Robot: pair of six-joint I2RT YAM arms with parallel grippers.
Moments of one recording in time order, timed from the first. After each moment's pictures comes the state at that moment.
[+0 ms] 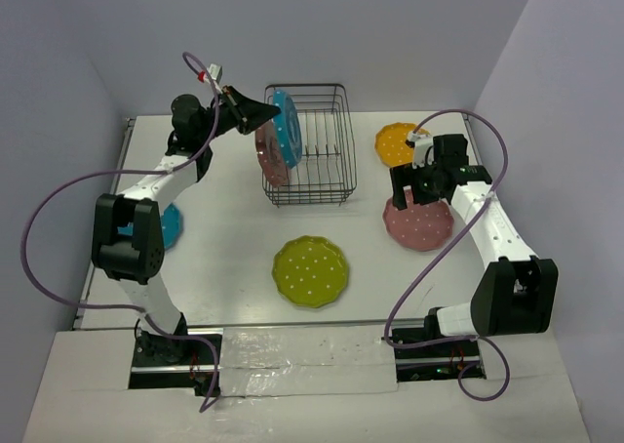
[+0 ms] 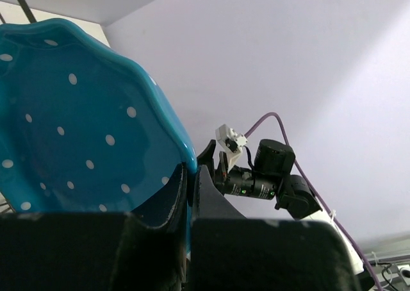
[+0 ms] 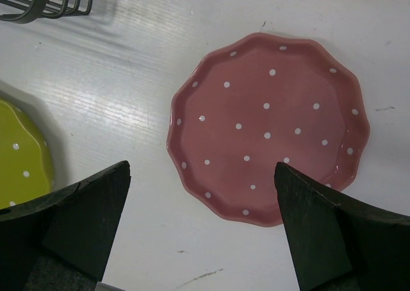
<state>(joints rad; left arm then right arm) -0.22 1.79 1.33 0.63 0.77 -1.26 0.02 1.35 1.10 -0.70 -0.23 -0.20</state>
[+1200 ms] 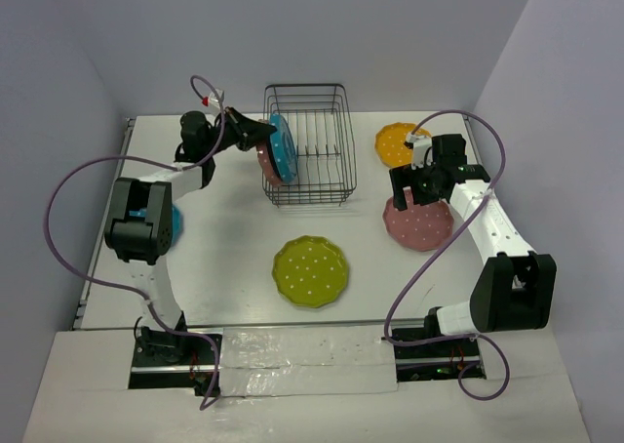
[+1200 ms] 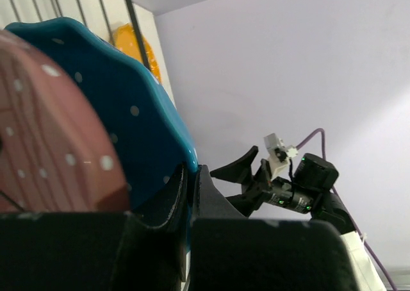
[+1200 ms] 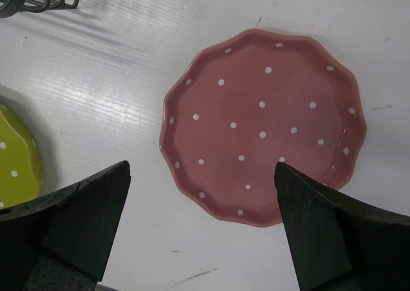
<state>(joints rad) -0.18 1.96 1.27 0.73 0.76 -1.27 0.02 1.38 1.10 -0.70 -0.21 -0.22</state>
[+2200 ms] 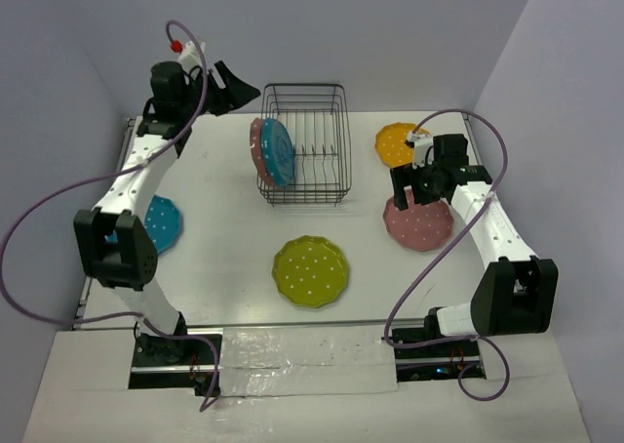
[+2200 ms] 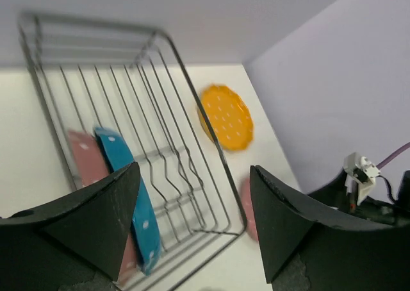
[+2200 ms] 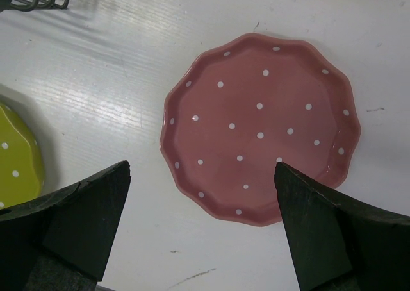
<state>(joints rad) -0.17 1.79 1.58 0.00 0.56 -0.67 0.02 1.36 1.10 -0.70 -0.21 -0.22</state>
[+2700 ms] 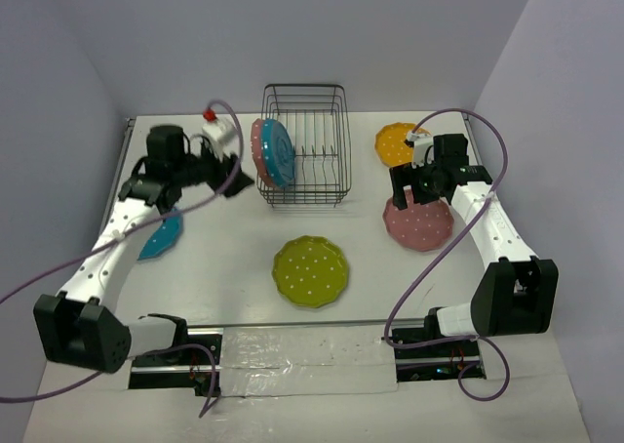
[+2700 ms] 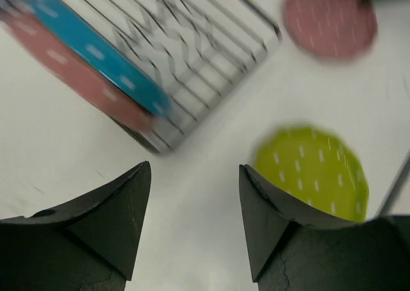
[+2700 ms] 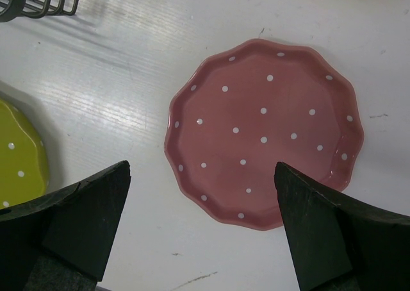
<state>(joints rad) -0.20 1.30 1.23 -0.32 0.63 0.07 0.02 1.36 1.10 -0.69 -0.23 -0.22</state>
